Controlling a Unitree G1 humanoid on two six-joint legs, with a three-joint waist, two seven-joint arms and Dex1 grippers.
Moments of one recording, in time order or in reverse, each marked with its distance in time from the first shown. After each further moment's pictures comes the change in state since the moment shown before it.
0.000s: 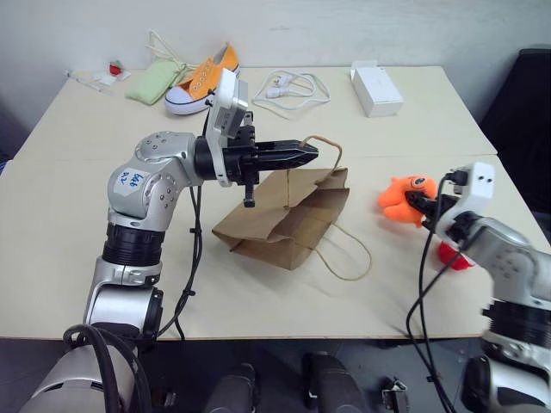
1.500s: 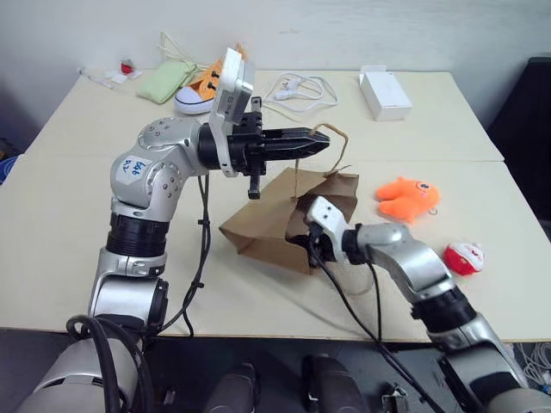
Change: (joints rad) left arm -0.051 -0.023 0.002 0.048 -0.003 -0.001 -0.013; right arm -0.062 0.038 0.697 0.040 -0.434 -0.321 0.488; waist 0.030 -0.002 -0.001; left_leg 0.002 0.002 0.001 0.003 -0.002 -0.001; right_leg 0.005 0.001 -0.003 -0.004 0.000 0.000
